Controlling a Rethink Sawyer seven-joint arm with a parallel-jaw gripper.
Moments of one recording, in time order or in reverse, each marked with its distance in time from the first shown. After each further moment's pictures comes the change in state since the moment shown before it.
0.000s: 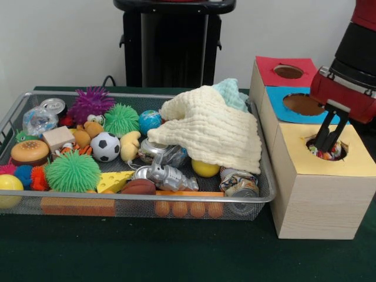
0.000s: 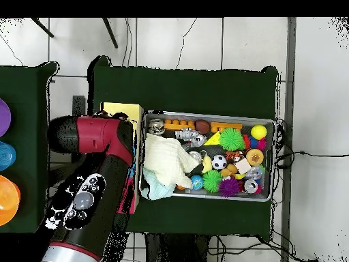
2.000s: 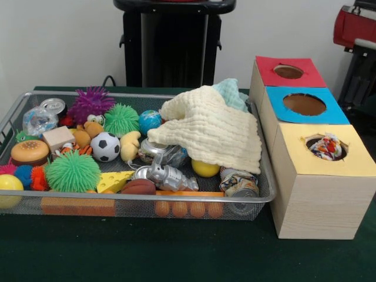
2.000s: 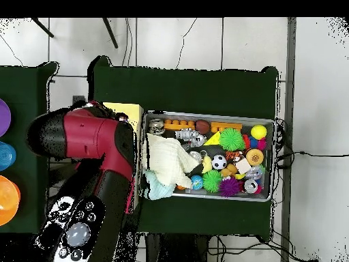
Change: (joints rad) arm -0.010 -0.184 0.008 0.052 0.005 0.008 0.000
